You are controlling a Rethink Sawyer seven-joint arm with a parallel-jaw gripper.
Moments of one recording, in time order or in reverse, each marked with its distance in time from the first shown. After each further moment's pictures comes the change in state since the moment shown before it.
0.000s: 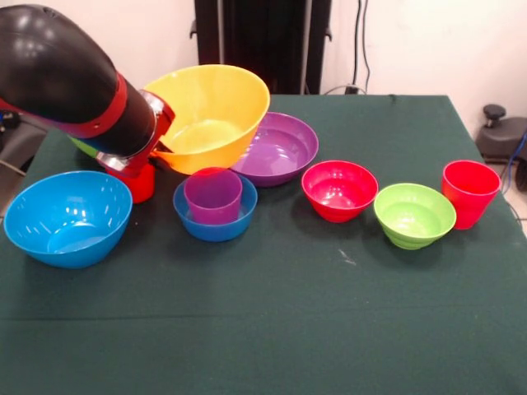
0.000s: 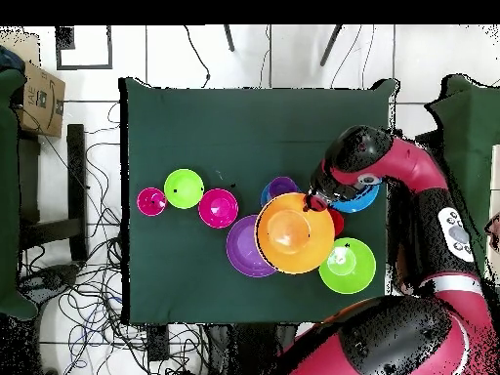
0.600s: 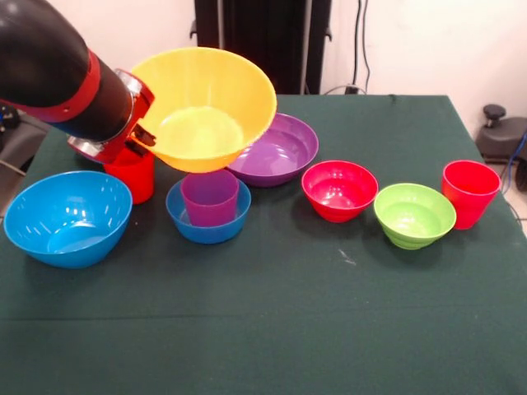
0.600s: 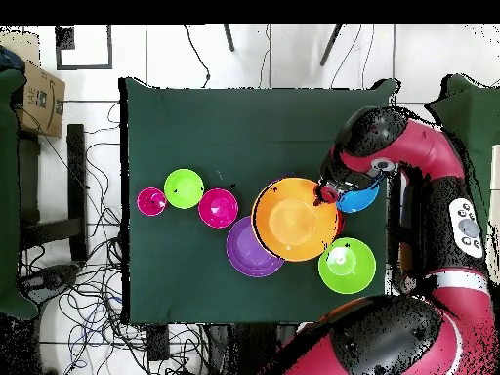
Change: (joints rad) arm 0.024 -0.017 0.000 -0.109 -0.018 0.156 0.000
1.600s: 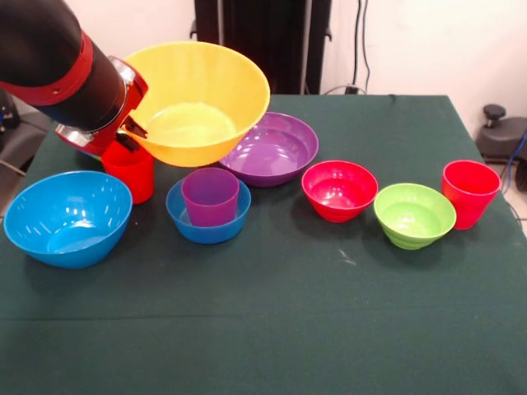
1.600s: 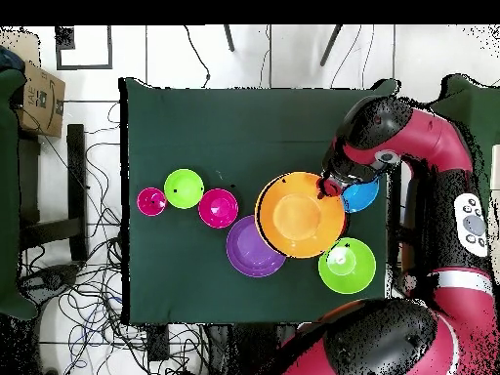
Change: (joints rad) arm 0.018 -0.030 0.000 -0.025 -0.007 0.010 0.000
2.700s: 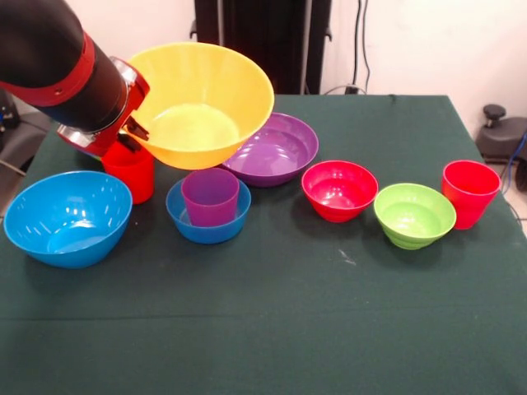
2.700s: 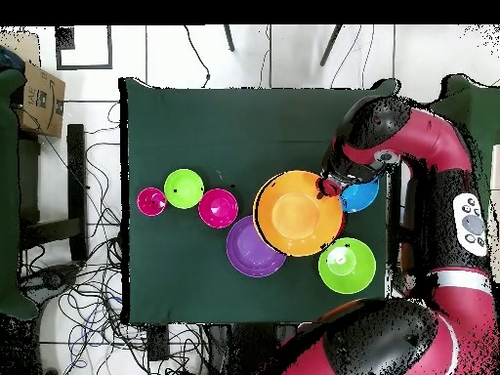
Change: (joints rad) arm 0.002 0.001 0.001 0.001 0.001 0.000 0.000
